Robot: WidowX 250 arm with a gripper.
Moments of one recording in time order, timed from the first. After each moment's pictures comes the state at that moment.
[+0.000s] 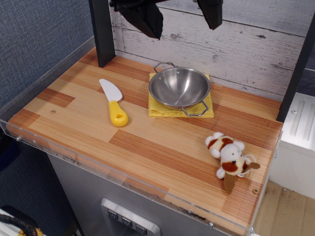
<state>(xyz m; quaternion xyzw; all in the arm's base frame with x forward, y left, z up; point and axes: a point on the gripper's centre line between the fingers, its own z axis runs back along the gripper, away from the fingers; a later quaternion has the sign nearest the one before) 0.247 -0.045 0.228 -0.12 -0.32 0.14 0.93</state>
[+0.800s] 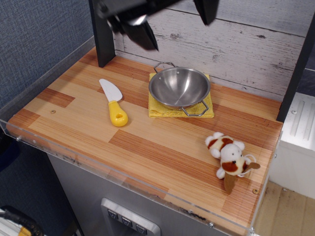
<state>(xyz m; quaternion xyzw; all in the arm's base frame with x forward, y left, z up) 0.249 -0.040 0.218 -0.11 -0.32 0.36 0.87</state>
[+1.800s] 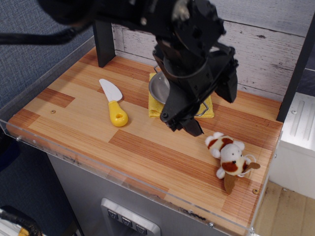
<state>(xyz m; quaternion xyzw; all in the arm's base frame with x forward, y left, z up) 0.275 -0.070 0.106 -0.19 -0.18 0.53 0.80</state>
